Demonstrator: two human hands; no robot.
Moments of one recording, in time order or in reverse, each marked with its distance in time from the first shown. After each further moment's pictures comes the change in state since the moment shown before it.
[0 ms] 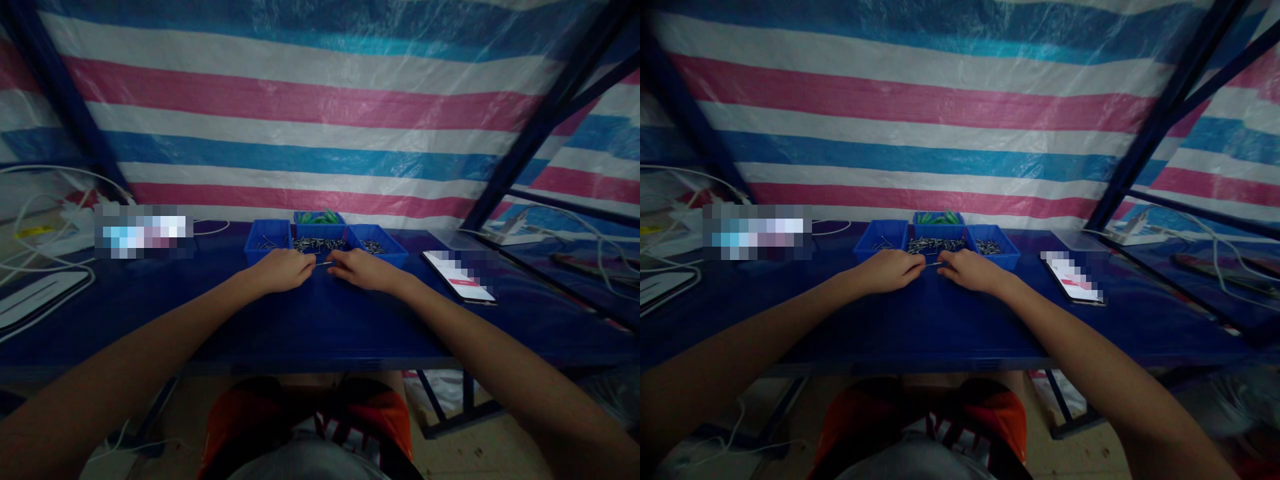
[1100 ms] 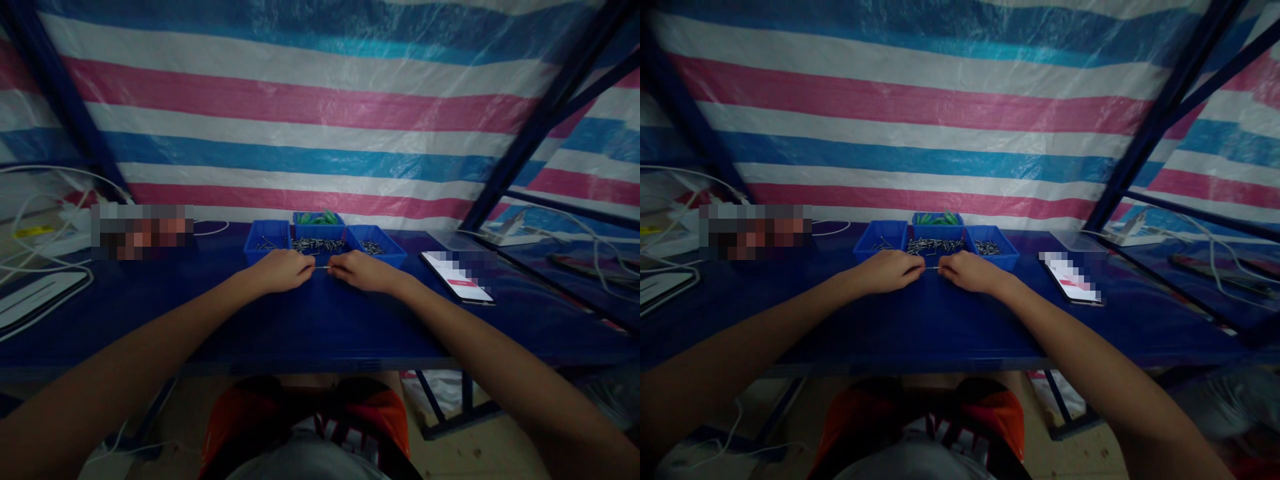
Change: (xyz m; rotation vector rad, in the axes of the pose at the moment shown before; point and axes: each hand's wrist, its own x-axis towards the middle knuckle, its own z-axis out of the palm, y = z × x) left_hand 0.001 -0.003 0.002 -0.025 -0.008 0.027; right_hand 0.001 0.001 0.001 -0.021 -0.042 -0.038
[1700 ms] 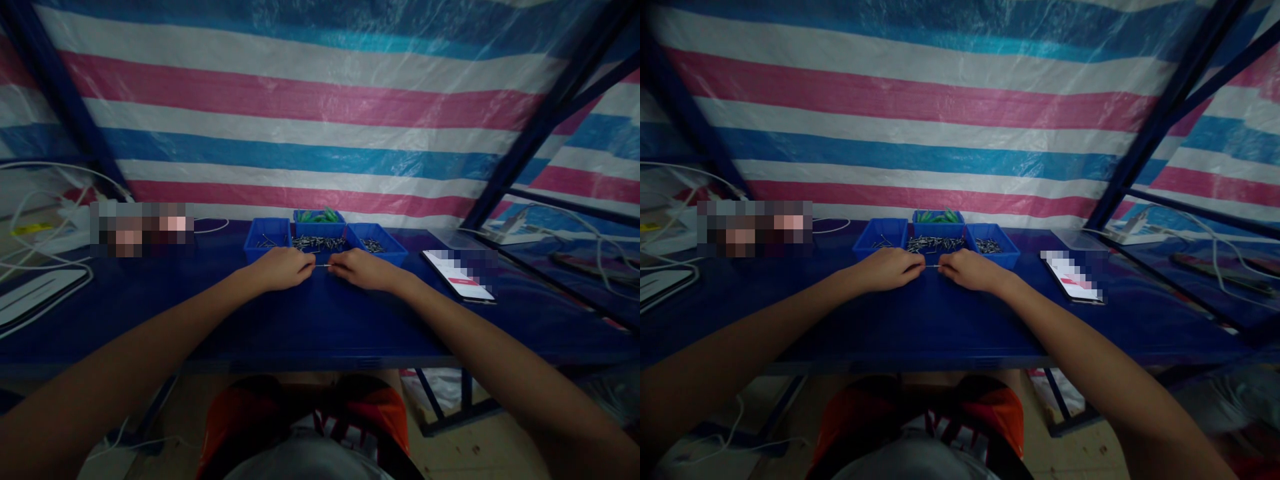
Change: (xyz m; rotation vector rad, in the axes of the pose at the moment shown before) left_hand 0.000 0.001 -0.001 0.001 -0.004 0.001; right_hand 0.000 -0.001 -0.001 -0.020 -0.003 -0.005
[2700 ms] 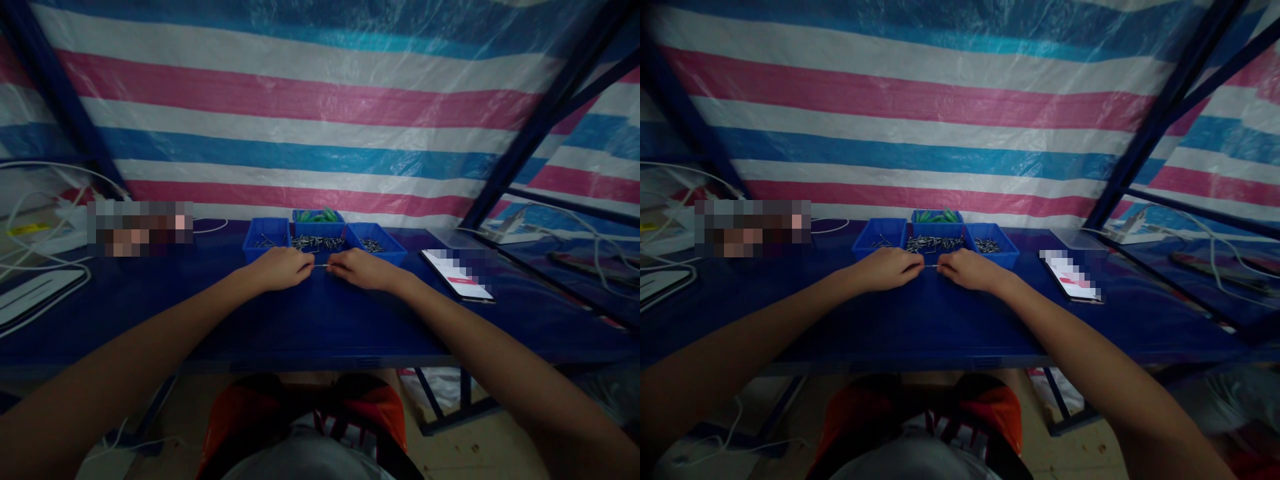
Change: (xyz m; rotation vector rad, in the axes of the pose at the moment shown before) left_hand 0.000 -0.002 0.002 0.012 0.003 0.001; right_hand 0.000 0.001 0.001 -0.004 0.000 0.004
